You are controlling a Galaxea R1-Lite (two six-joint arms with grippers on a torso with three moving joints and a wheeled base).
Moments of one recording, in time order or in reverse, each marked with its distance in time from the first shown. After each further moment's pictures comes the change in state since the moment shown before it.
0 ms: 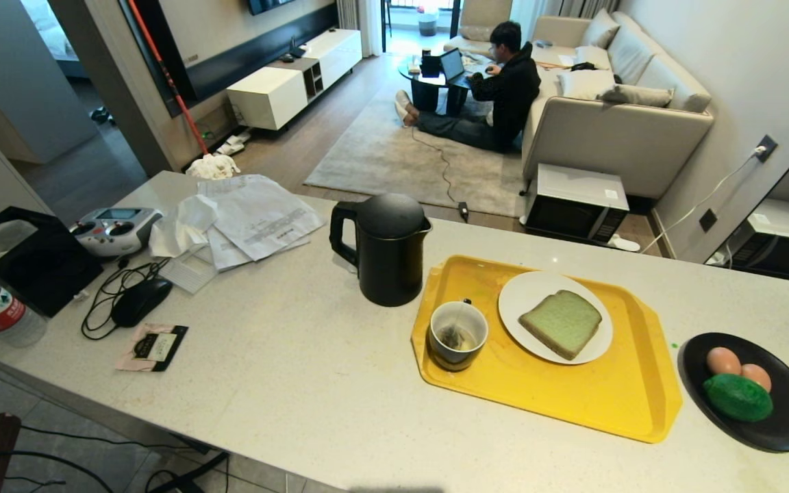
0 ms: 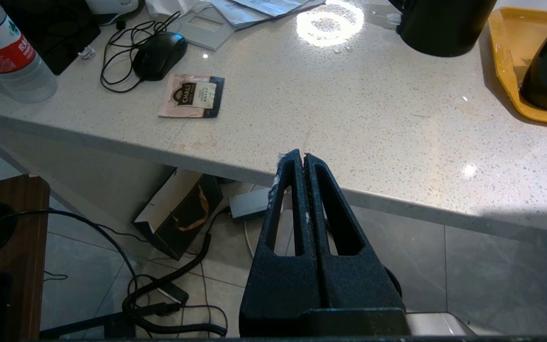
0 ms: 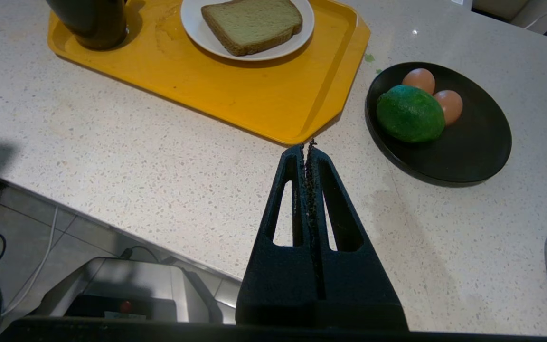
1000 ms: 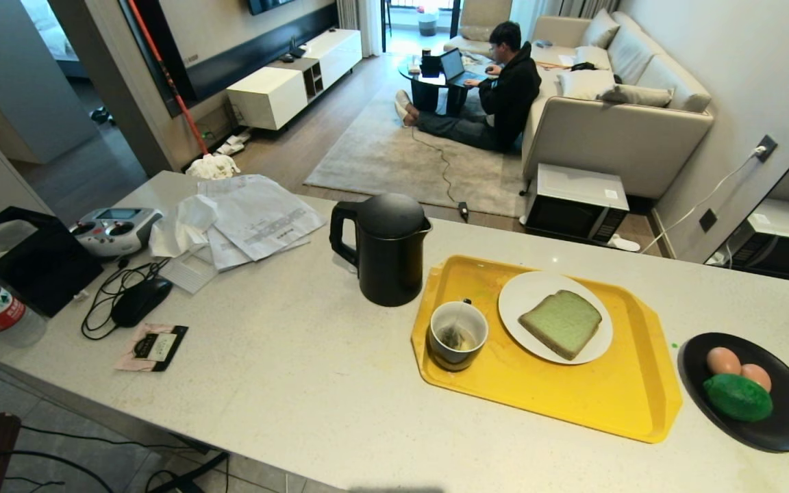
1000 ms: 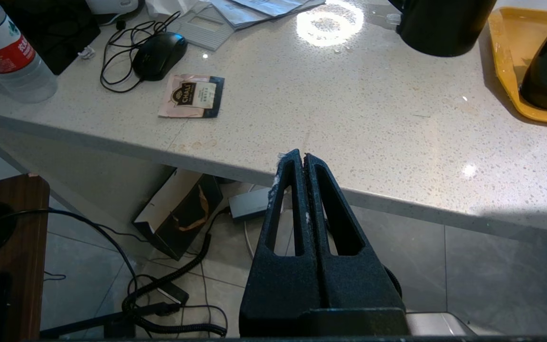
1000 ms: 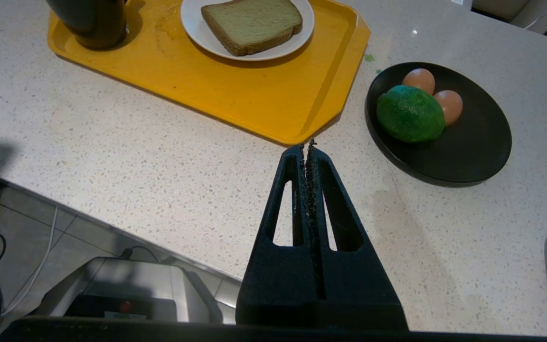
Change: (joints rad) left arm 0.000 0.000 0.000 0.000 0.000 0.001; right arm 0.000 0.000 0.000 0.000 0.000 0.000
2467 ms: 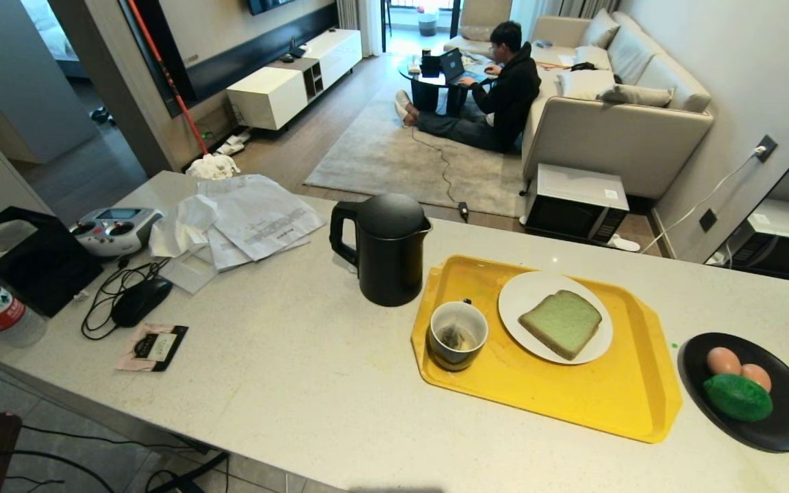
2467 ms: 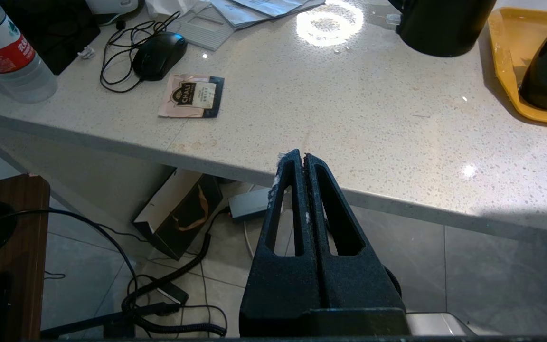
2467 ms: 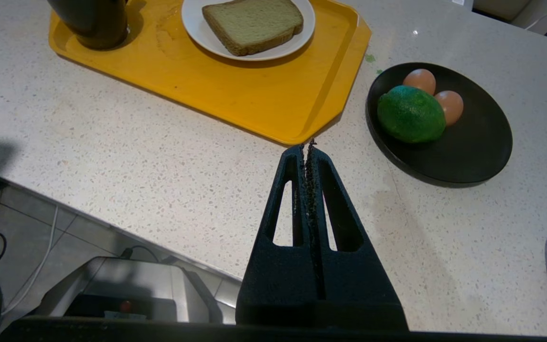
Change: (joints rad) left arm 0.000 0.000 0.000 0.000 0.000 0.000; right arm 0.000 0.000 0.000 0.000 0.002 -0.001
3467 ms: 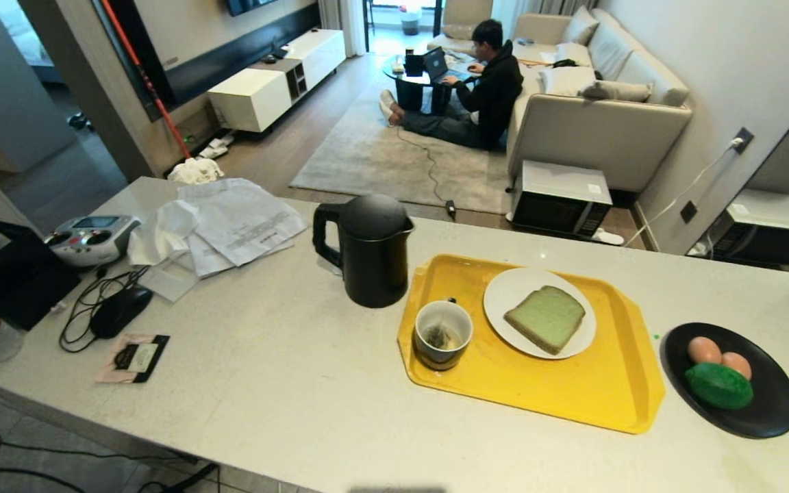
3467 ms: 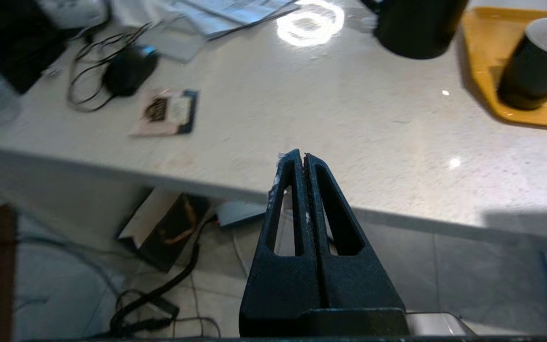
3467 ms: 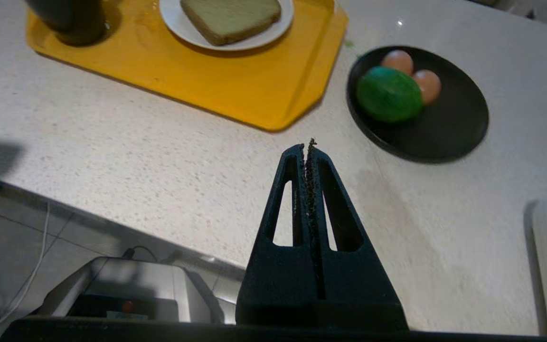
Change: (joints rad) left arm 0.000 0.000 0.000 0.000 0.000 0.000; right arm 0.000 0.000 0.000 -0.001 0.002 0.003
